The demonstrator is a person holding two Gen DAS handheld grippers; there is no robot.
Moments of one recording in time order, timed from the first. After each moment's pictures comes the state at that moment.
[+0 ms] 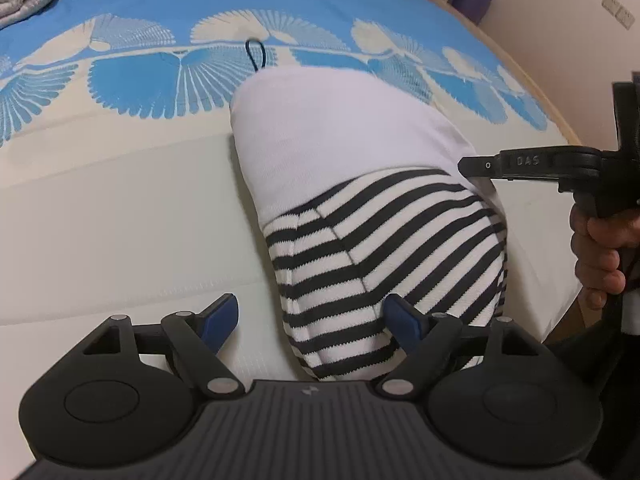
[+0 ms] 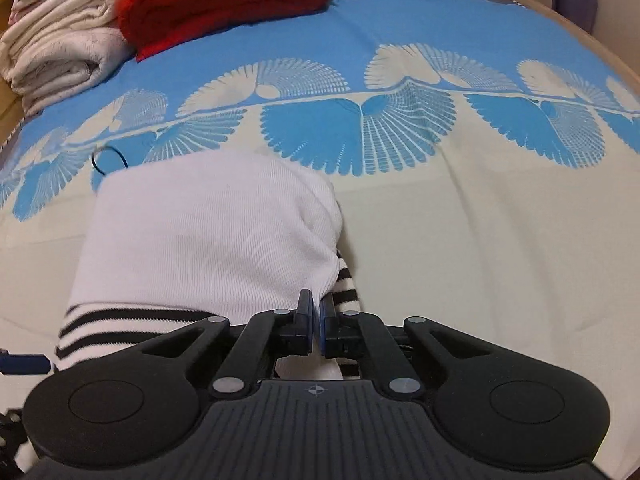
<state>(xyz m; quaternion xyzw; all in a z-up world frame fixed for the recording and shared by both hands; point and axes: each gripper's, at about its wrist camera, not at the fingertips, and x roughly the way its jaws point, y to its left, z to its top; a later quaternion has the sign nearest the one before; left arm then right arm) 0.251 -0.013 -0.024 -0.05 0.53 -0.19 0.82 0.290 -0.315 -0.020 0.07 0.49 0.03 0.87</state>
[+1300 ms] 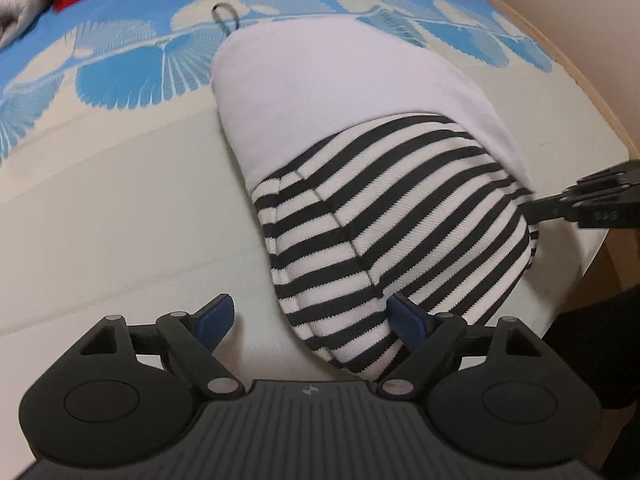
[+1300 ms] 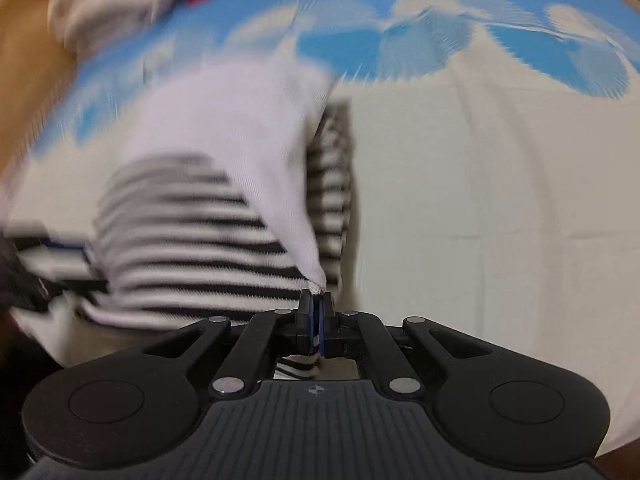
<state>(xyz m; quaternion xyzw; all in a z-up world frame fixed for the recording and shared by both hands) 0.234 -0.045 -0.032 0.04 0.54 -0.20 0.81 0.217 -0.358 -0.030 0.05 0.57 0.14 0.81</state>
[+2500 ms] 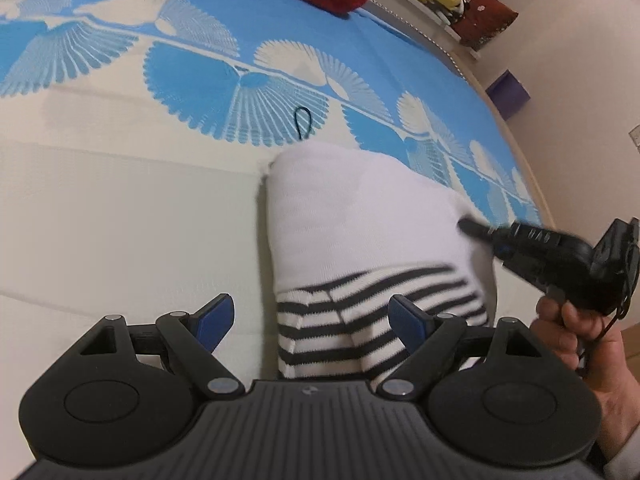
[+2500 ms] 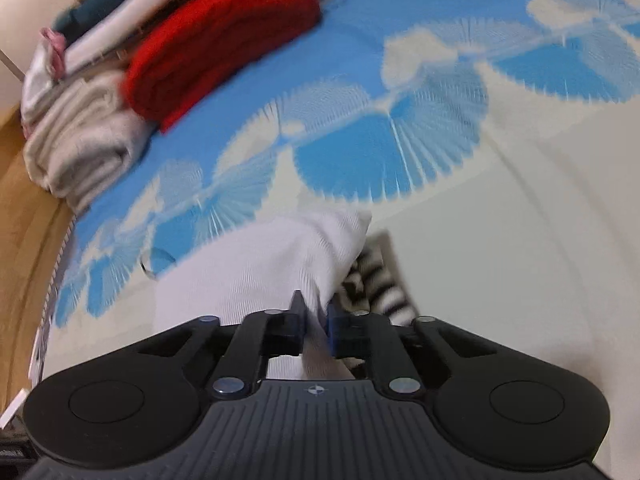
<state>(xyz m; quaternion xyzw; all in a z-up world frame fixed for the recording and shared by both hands) 0.276 0.026 -0.015 -0.22 0.51 -0.15 0.82 0.319 -0.344 -0.031 0.25 0.44 0.08 0.86</state>
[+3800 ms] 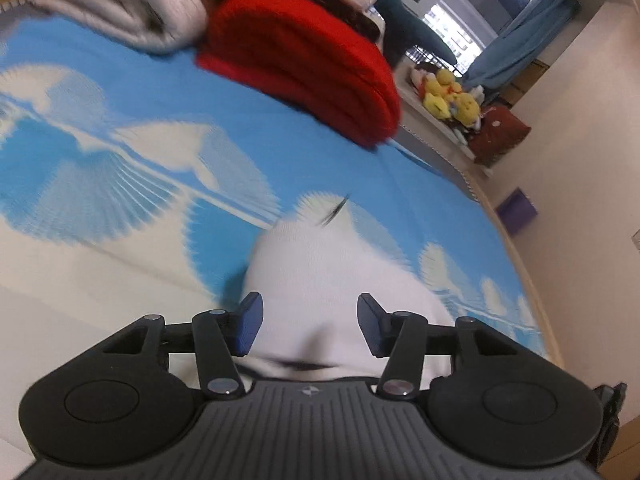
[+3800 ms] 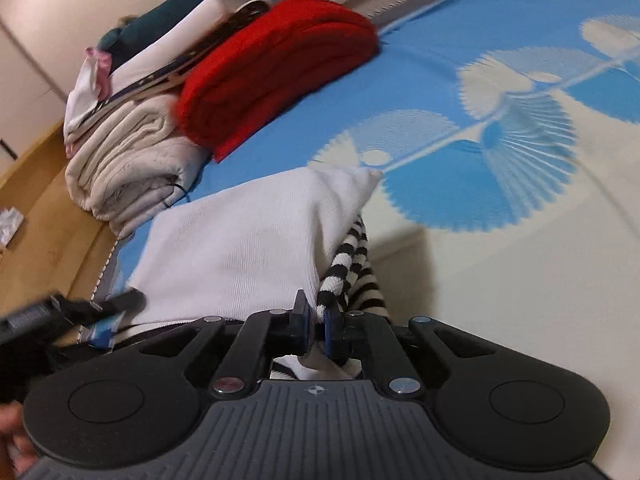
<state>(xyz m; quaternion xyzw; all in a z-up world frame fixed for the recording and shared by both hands) 0.351 0.118 0.023 -0.26 0.39 -0.08 0.88 0.345 -0.278 -0.024 0.27 0.40 0.14 0.87</state>
